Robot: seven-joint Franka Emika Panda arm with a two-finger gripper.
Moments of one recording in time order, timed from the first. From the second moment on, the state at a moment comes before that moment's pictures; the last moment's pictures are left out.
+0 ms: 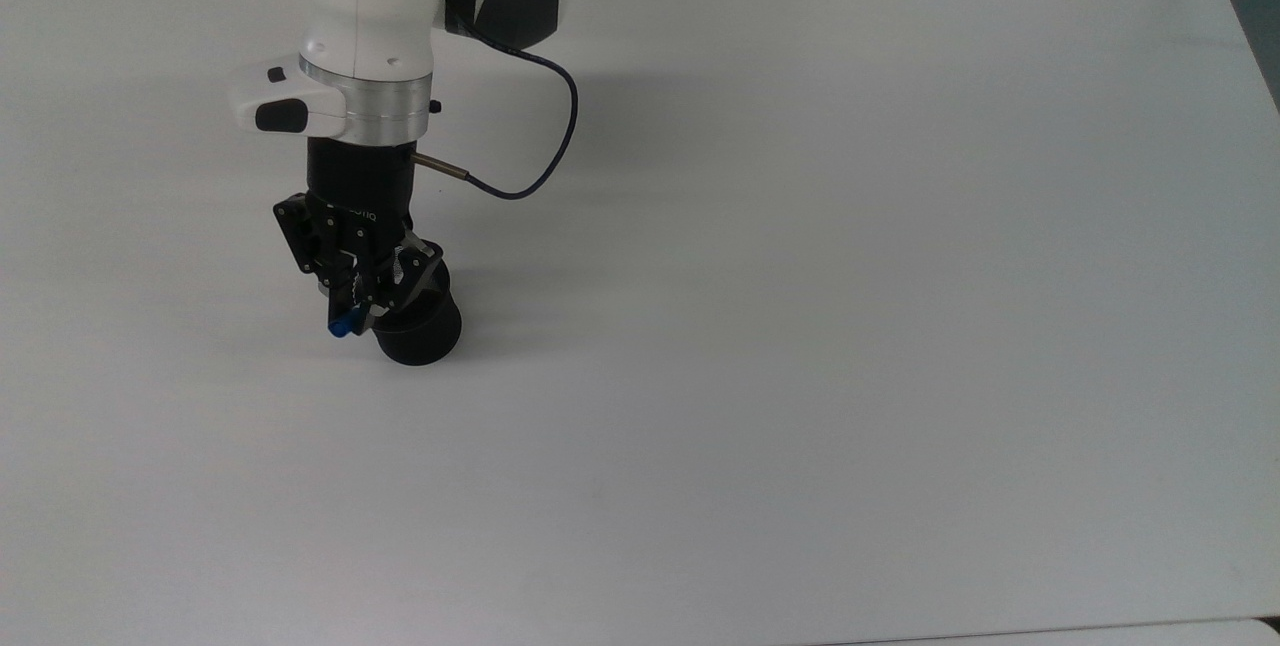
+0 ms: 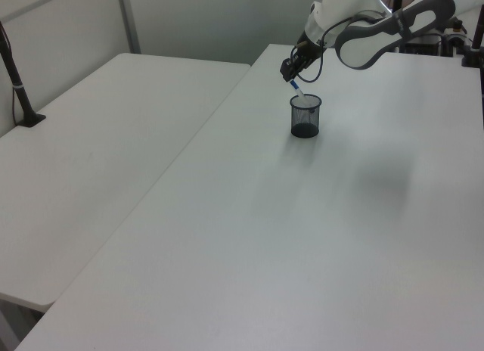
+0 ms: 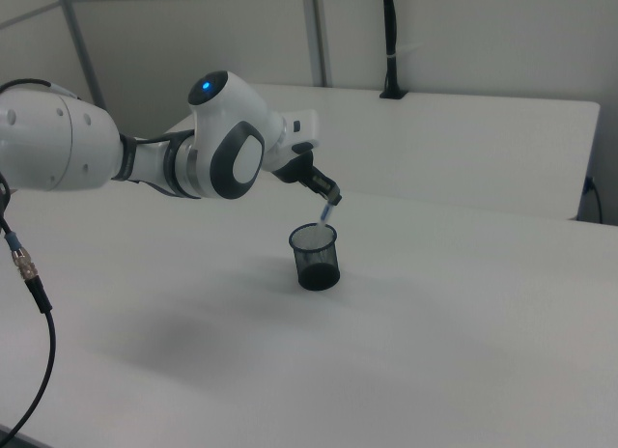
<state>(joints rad) 0.07 0.37 -0.22 -1.77 -0.14 2.75 0.38</state>
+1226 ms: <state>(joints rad) 0.11 0.26 -0.14 -1.58 -0.13 2.01 0.39</state>
